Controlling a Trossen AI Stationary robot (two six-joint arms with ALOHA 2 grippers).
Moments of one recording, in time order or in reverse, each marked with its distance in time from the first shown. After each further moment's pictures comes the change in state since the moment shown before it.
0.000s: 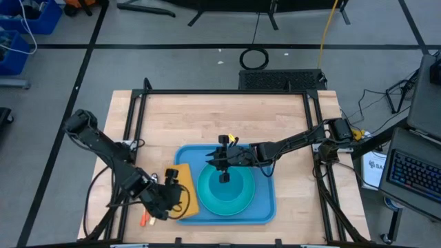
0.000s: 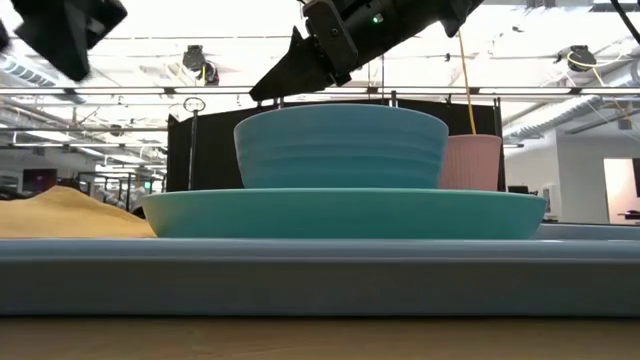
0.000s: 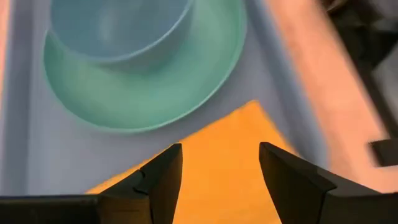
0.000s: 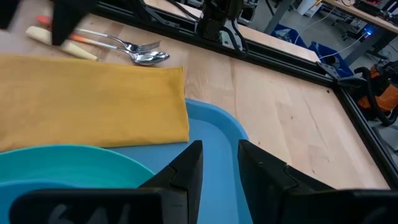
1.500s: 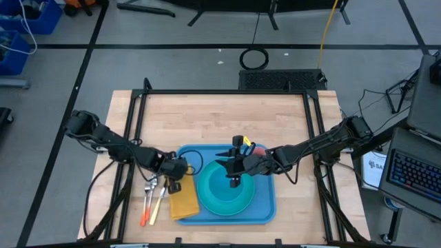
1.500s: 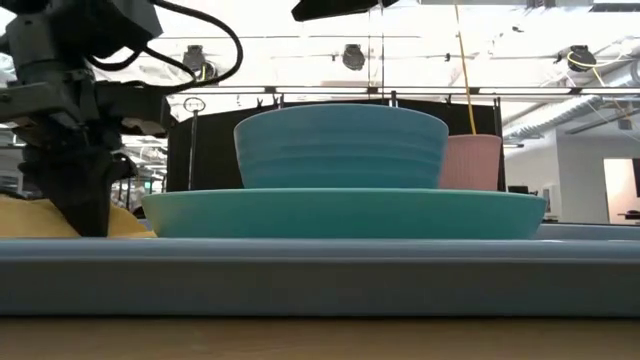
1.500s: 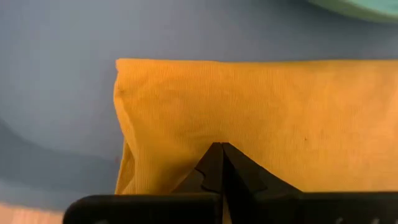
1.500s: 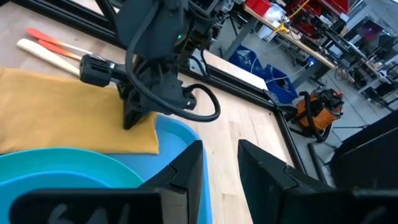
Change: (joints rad) left arm 0.399 0.007 -0.350 0.197 0.324 -0.174; right arm 0.145 -0.196 0.000 -0.143 0.269 -0.098
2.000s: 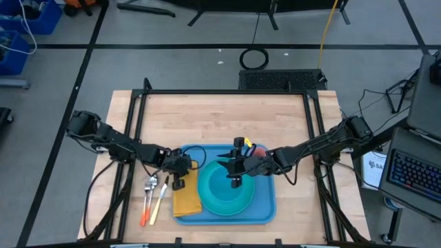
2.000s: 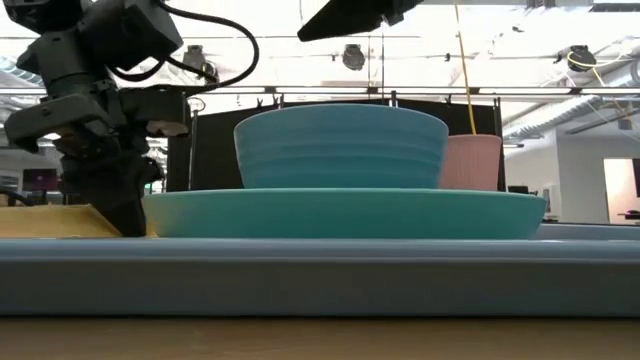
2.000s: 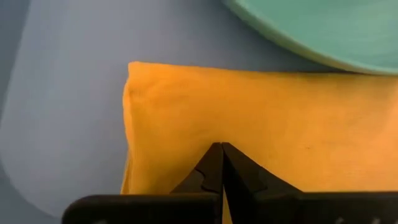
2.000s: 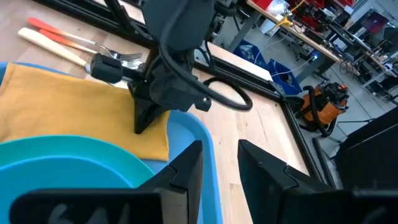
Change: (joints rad) left arm 0.083 0.018 -0.027 0.145 0.002 0.144; right arm -0.001 0.001 -0.069 0.052 -0.004 0.028
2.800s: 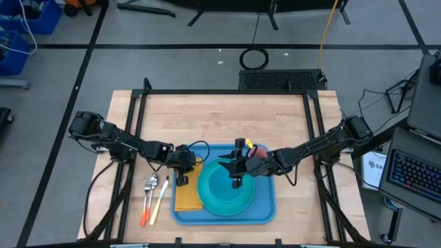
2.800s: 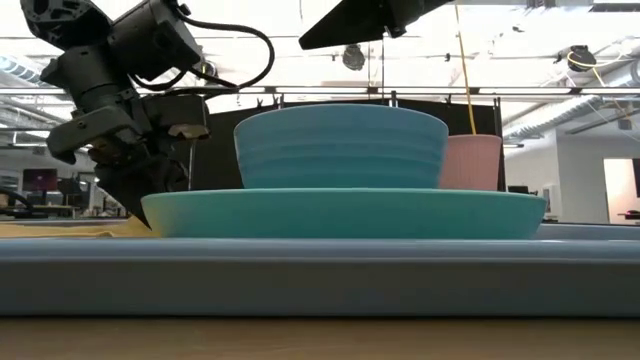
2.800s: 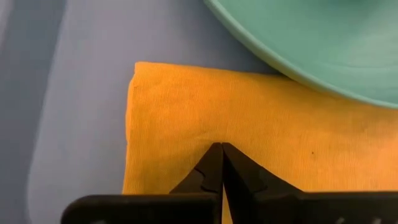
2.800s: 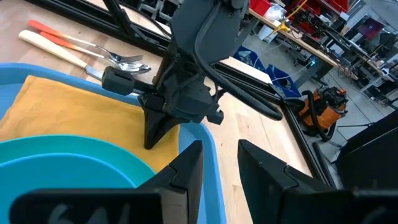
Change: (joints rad) left arm 0.086 0.047 0.002 0.101 0.019 0.139; right arm 0.000 0.000 -0.069 0.108 0.000 -0.012
